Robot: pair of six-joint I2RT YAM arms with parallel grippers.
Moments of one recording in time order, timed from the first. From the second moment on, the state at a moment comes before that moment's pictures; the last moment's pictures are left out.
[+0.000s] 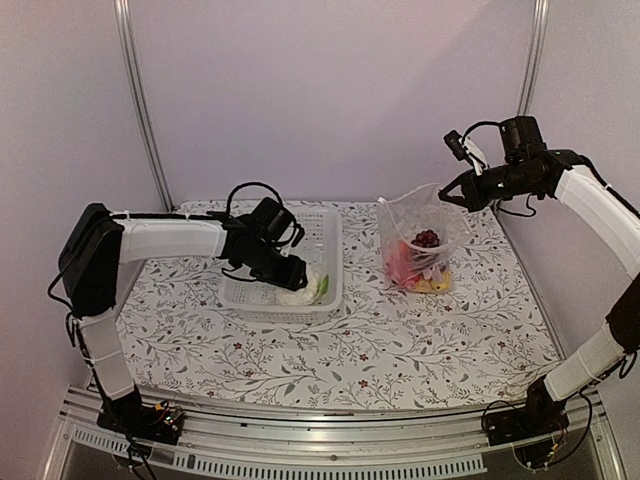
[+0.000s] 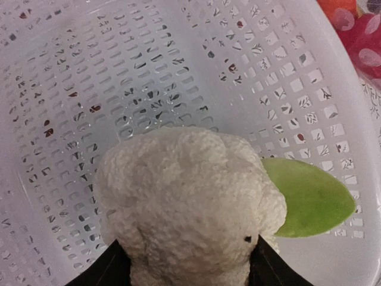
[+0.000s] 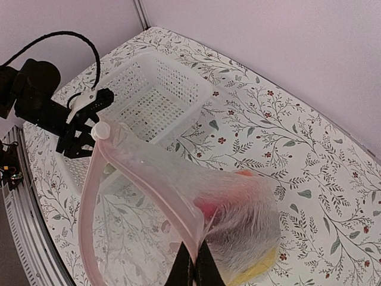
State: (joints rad) left arm -0.72 1.89 1.33 -0.46 0.01 -0.31; right arm 0.25 1.48 1.52 -0.76 -0.54 -0.26
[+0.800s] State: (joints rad) left arm -0.77 1.60 1.37 -0.38 -0.07 -0.22; right arm 0.25 1.47 1.52 -0.76 -0.54 -0.26
